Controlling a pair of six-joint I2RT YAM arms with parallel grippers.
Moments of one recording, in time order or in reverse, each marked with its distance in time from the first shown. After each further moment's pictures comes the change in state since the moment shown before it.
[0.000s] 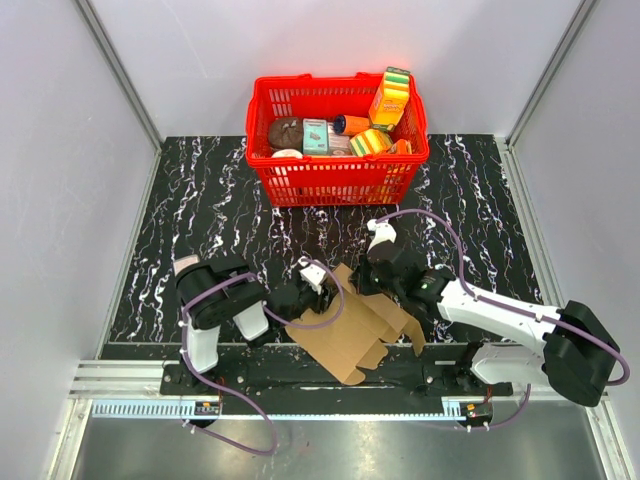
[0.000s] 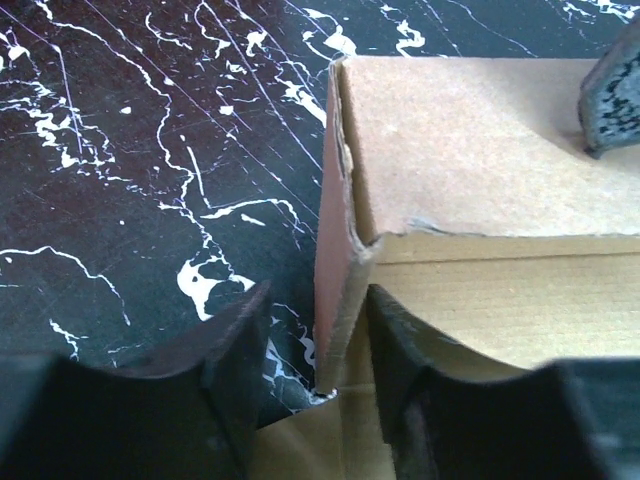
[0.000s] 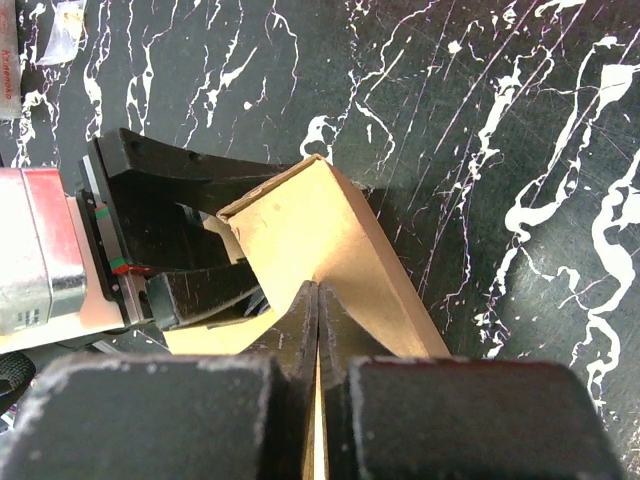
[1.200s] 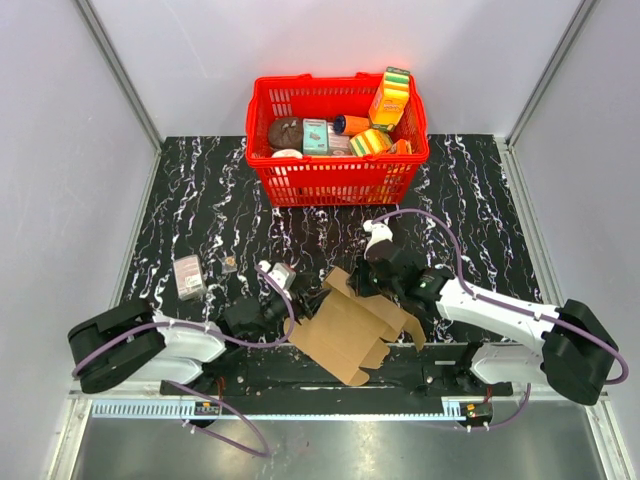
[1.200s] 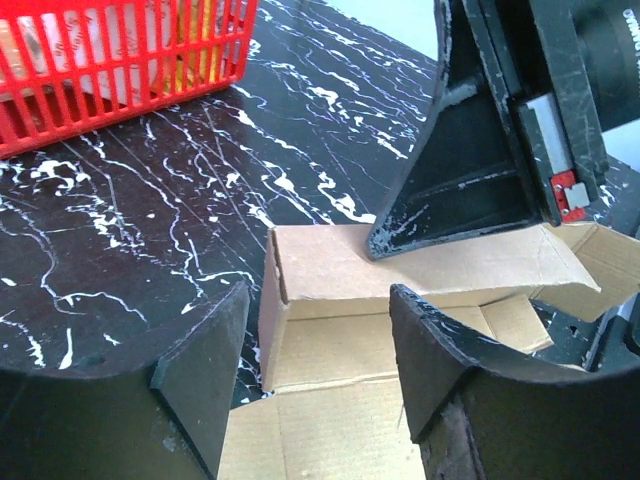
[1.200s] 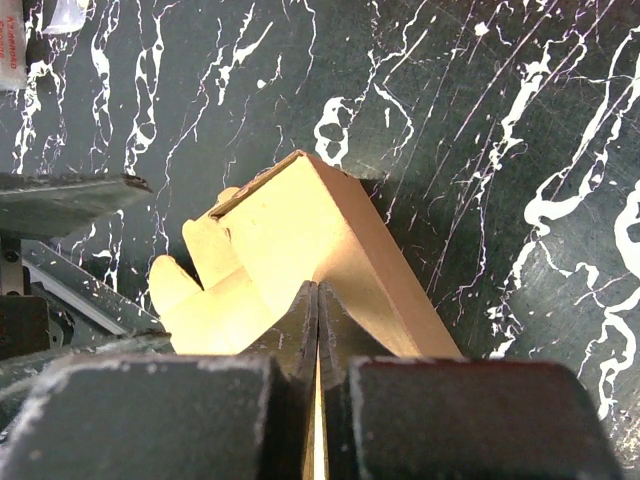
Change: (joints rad) left arm -0.077 -0.642 -0.208 -0.164 -0.034 -0.080; right arm 0.000 0.010 0.015 -0.021 -0.043 -0.018
